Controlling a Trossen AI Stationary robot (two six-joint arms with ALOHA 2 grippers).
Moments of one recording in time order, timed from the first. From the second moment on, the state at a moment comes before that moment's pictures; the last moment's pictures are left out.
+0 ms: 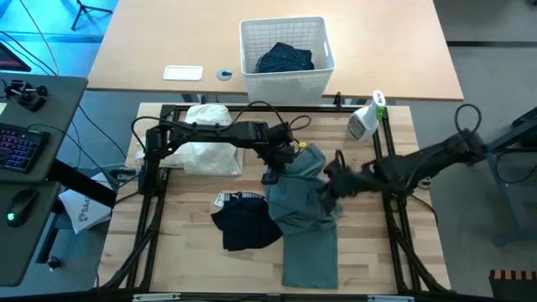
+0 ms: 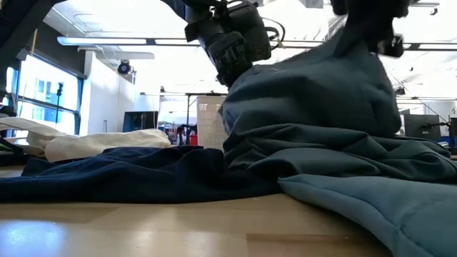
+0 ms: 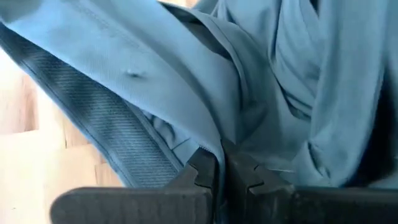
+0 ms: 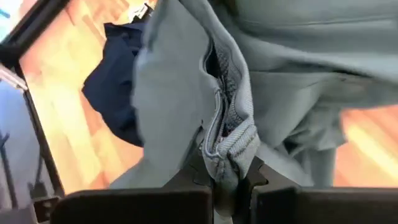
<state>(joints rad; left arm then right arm) 0.19 2.01 1.64 -0.69 0.31 0.29 0.33 1.20 0.96 -0.68 0.30 1.02</state>
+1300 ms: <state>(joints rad) 0.17 2.01 1.64 -0.72 0.33 0.17 -0.69 1.36 0.79 -0.40 -0.63 -0.06</state>
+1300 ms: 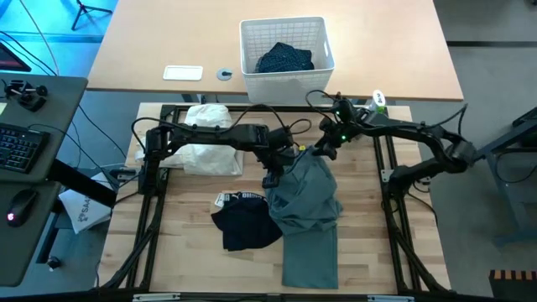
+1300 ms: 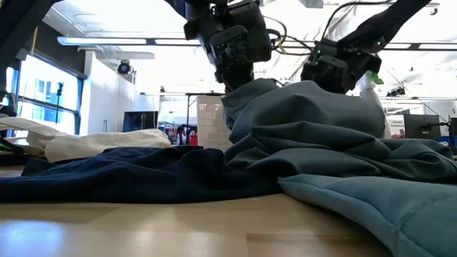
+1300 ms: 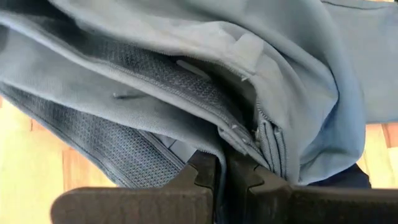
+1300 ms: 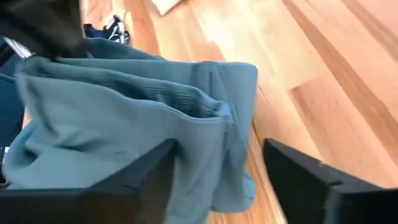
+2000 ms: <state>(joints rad) 0.17 2.01 1.64 -0.77 0.31 0.21 -0.67 1.68 0.79 -0.20 -1.03 -0.04</state>
